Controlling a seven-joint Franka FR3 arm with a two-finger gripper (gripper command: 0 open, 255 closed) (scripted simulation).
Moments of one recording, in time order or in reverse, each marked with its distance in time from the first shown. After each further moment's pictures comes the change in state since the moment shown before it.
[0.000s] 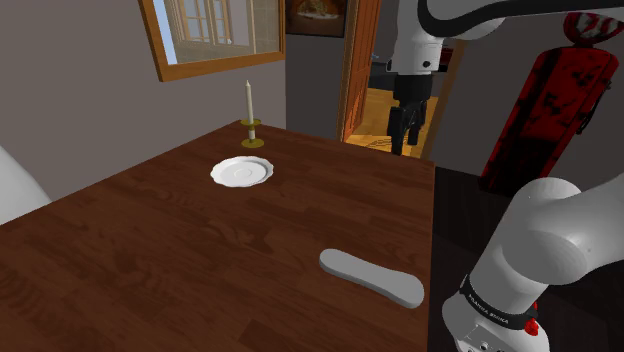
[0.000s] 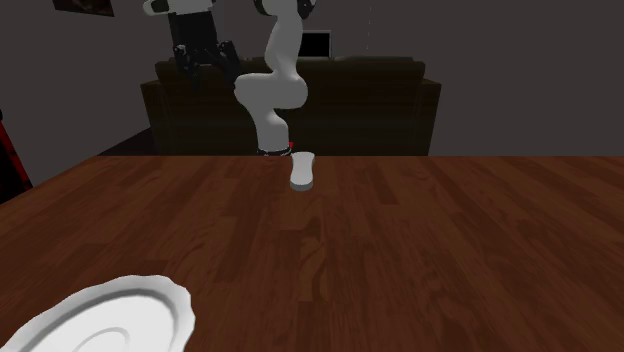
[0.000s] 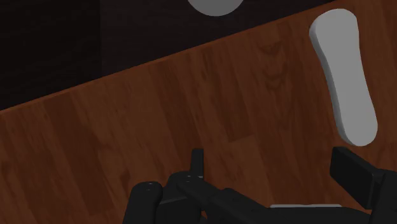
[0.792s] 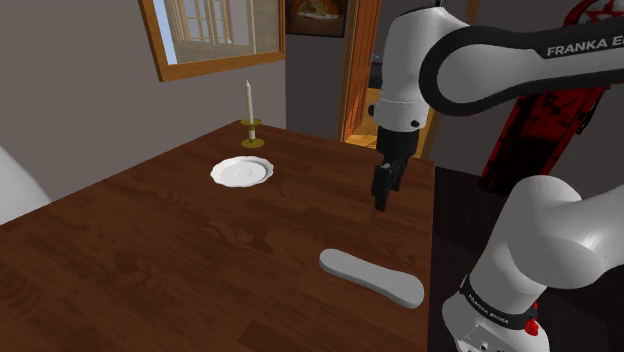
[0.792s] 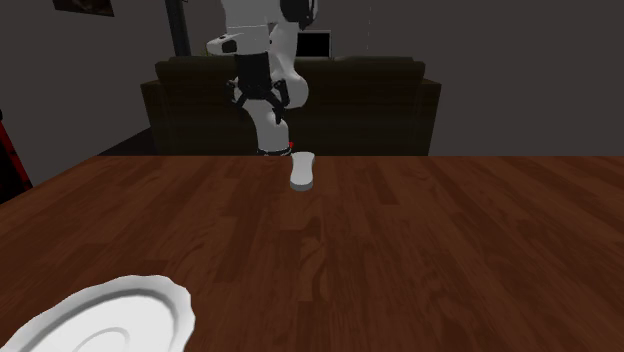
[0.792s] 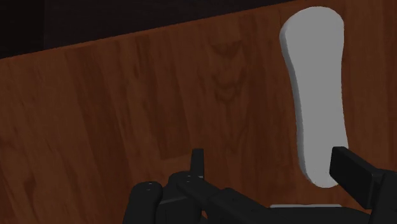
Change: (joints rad) arm 0.142 -0.127 0.200 -0.274 0.131 0.226 0.103
